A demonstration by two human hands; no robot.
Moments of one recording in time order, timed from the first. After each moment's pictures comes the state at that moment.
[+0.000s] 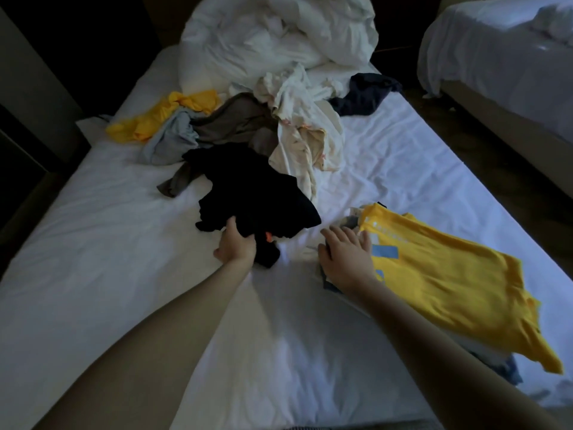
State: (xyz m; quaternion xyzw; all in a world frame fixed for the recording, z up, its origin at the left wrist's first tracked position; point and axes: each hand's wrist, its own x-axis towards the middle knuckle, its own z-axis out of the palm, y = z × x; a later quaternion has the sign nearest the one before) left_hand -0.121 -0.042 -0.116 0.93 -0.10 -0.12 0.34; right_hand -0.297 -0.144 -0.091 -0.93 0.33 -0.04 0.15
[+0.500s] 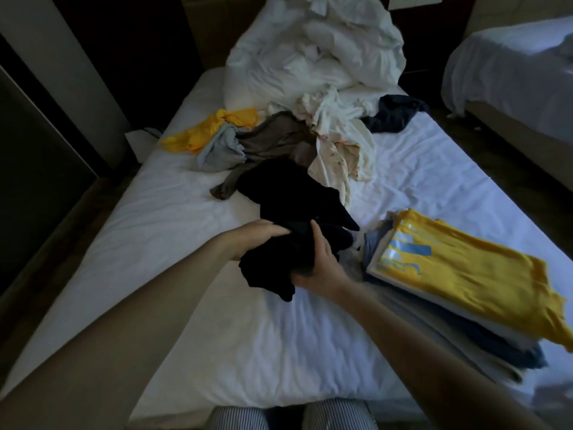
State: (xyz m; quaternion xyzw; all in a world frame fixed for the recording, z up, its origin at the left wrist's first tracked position) left_hand -0.119 0.043 0.012 0.78 -0.22 -0.46 0.36; right_hand -0.257 -0.040 -0.065 -0.85 0.22 -0.09 0.47
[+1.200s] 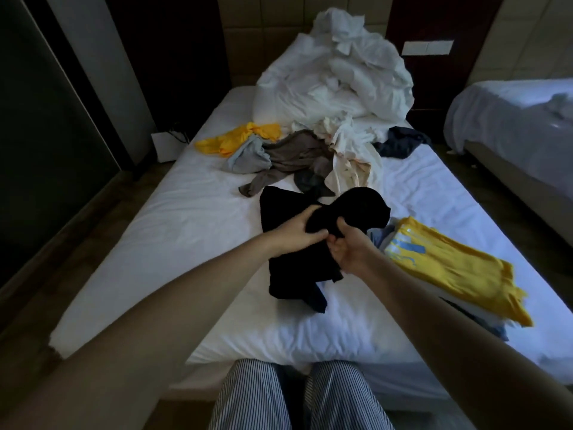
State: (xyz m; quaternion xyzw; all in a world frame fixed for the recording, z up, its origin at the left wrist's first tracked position) left_hand -0.194 0.103 0.055 0.76 -0.41 -0.33 0.37; right_hand -0.283 0.004 0.031 -0.35 0.36 -0.15 0.85
